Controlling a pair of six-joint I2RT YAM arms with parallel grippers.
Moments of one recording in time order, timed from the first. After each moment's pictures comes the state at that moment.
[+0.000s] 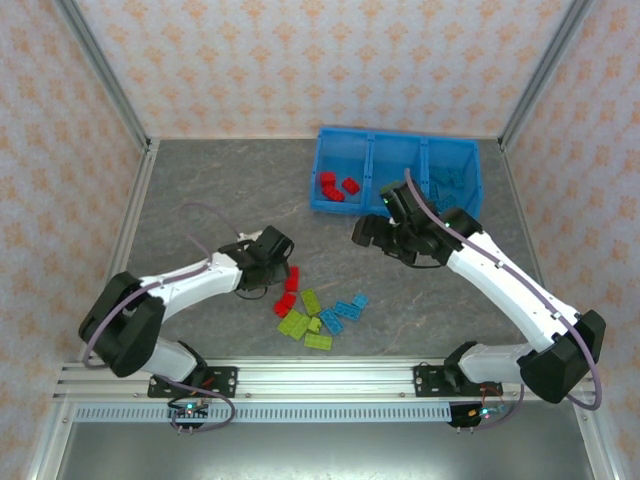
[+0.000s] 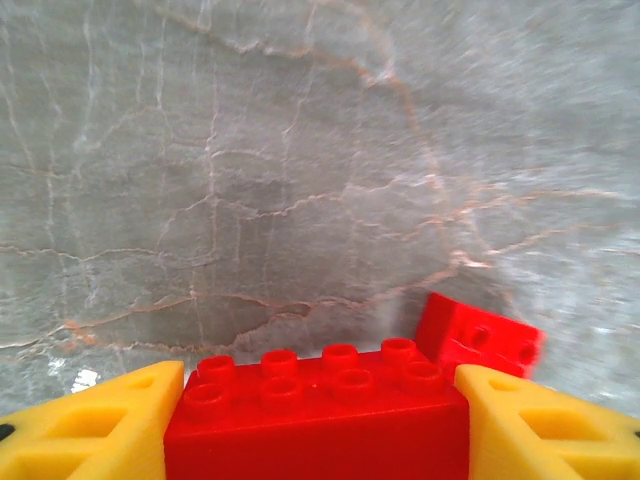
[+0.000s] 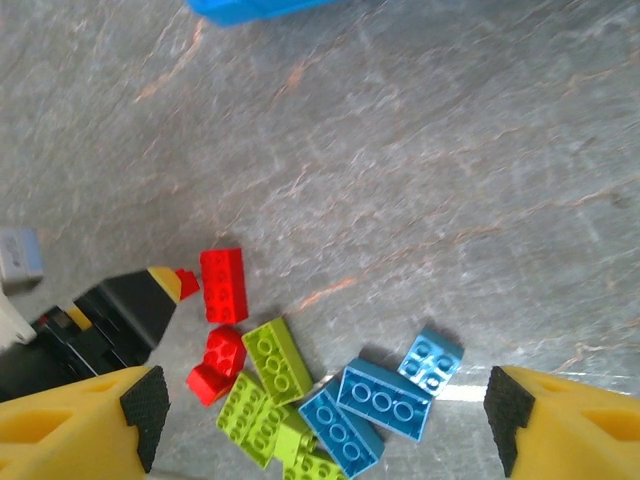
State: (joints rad) left arm -0.60 1.41 0.80 -0.56 -0.21 -0.97; right arm 0.64 1.26 1.24 -0.97 -0.06 0.85
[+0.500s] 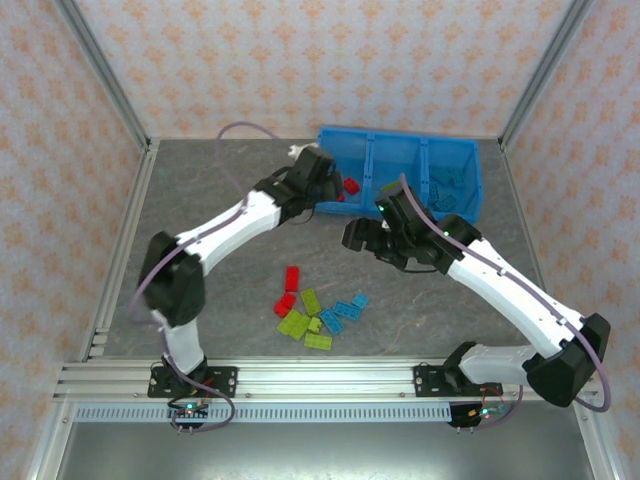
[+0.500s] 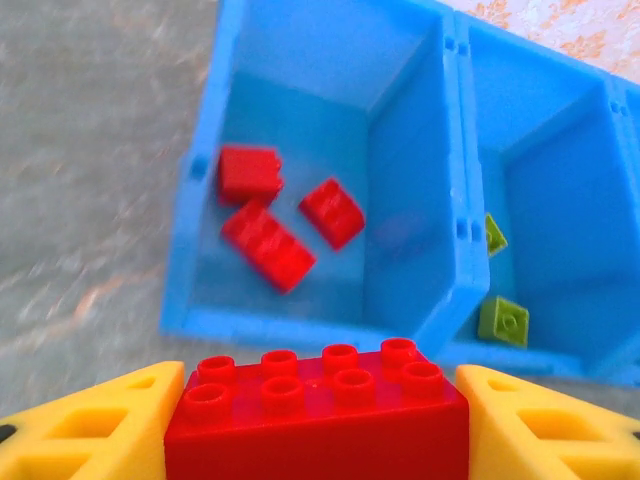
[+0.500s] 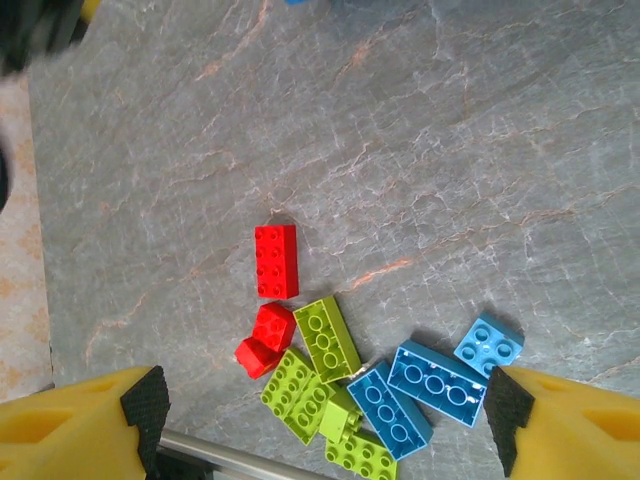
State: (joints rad) left arm -0.60 1.90 1.65 -0.47 -0.25 -0.67; right arm 0.70 1.21 1.22 -0.92 -0.07 0.90
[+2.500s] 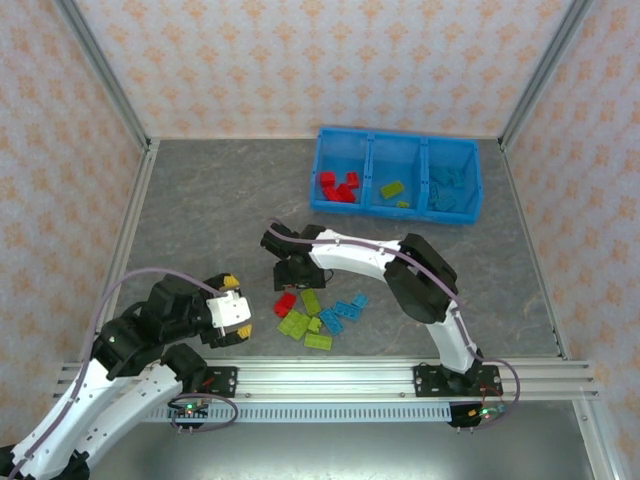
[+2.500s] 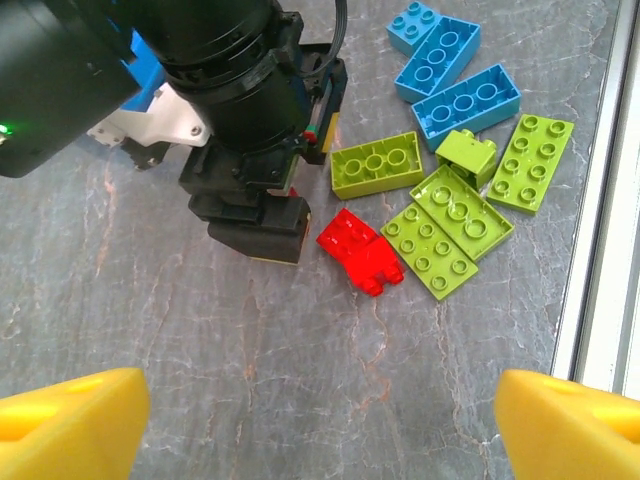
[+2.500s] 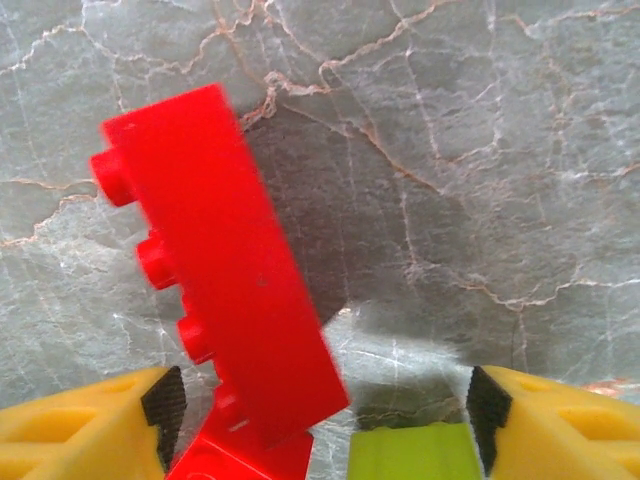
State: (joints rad) left arm -0.59 0.41 0.69 -1.01 0.17 0.67; right arm 1.00 2.10 1.59 -0.86 -0.02 0.87
